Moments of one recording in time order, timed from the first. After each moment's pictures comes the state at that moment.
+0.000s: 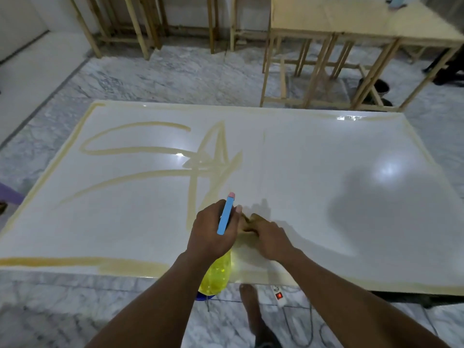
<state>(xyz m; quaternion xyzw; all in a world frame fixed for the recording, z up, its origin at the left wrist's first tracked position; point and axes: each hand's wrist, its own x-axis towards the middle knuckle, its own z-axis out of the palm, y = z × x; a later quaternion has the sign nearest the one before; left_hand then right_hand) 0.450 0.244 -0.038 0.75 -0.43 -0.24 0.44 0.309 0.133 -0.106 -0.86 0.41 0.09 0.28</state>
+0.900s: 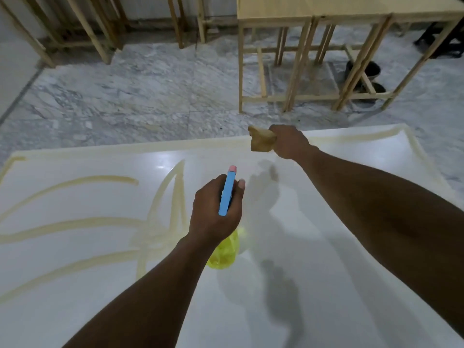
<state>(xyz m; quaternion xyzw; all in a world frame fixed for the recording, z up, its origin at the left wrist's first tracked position) 0.490 -0.064 -0.027 0.73 -0.46 -0.21 0.46 0.383 -0.324 -0.045 -0.85 0.49 -0.02 0.19</state>
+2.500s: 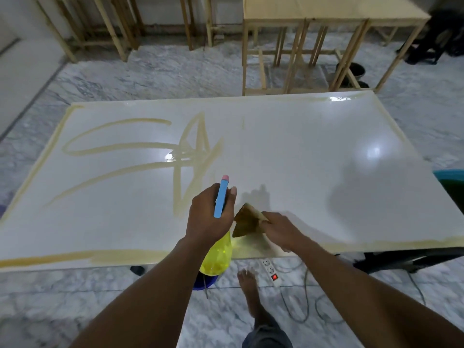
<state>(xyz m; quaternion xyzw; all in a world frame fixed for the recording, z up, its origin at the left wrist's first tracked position) 0.408 0.245 -0.025 0.74 -0.44 -0.22 0.45 0.232 0.150 -0.088 -0.74 0.49 0.02 0.46</state>
